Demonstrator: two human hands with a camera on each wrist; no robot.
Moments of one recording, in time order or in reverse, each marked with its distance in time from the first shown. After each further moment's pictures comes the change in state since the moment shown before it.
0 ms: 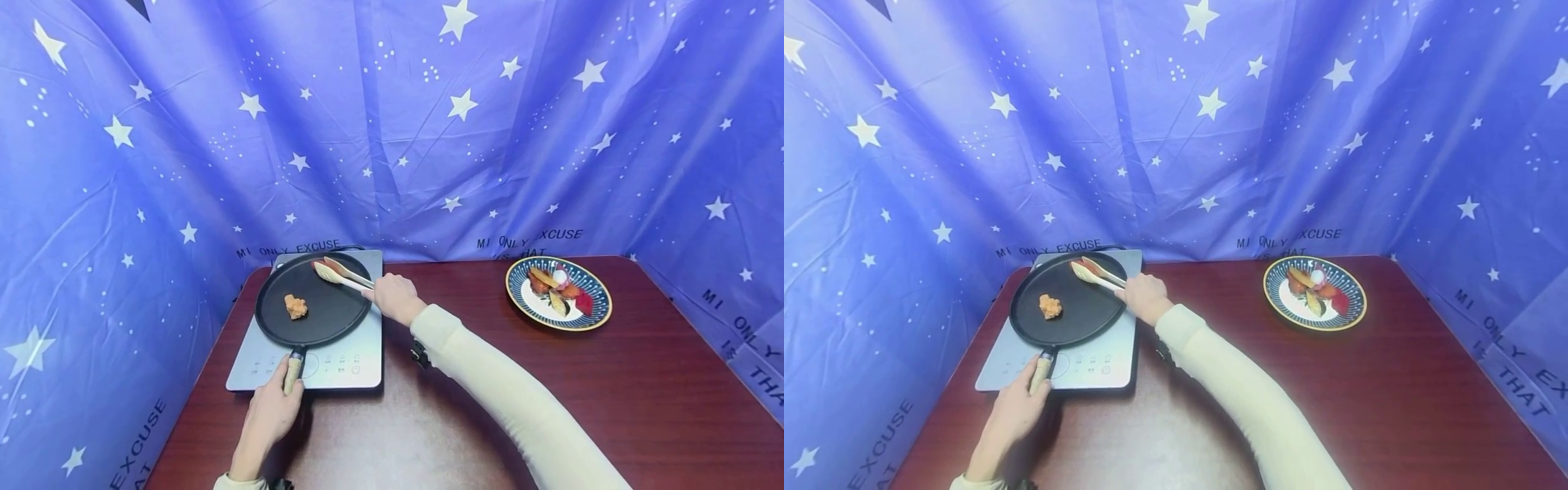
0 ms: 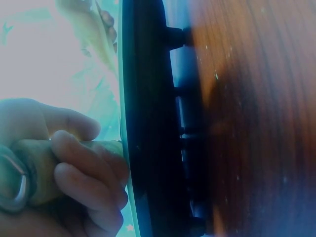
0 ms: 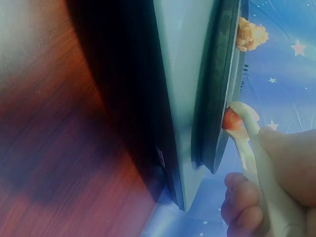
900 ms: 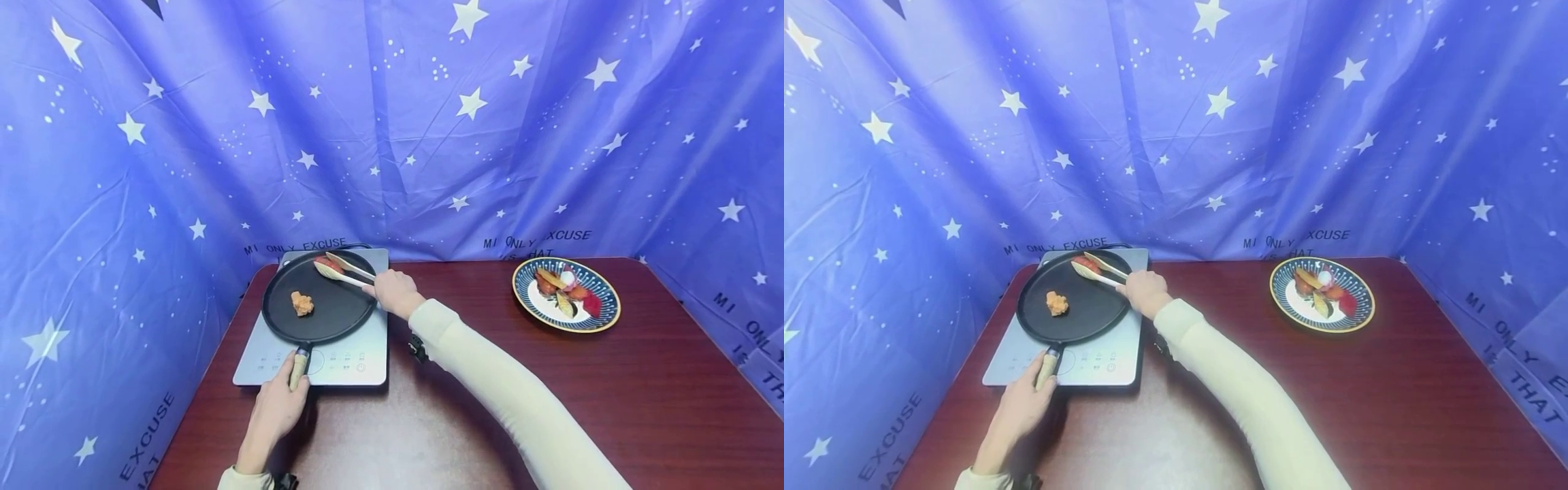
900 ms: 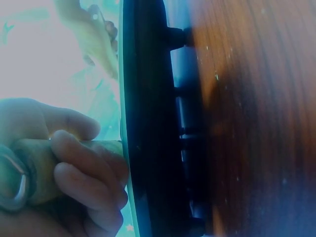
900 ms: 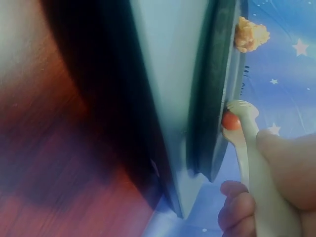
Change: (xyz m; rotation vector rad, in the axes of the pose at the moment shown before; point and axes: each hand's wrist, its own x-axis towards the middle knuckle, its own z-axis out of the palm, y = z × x) left_hand 0.000 -0.002 0.000 -0.016 0.008 -0.013; right_hand 0.011 -0.011 -0.008 0.041 -0.080 0.031
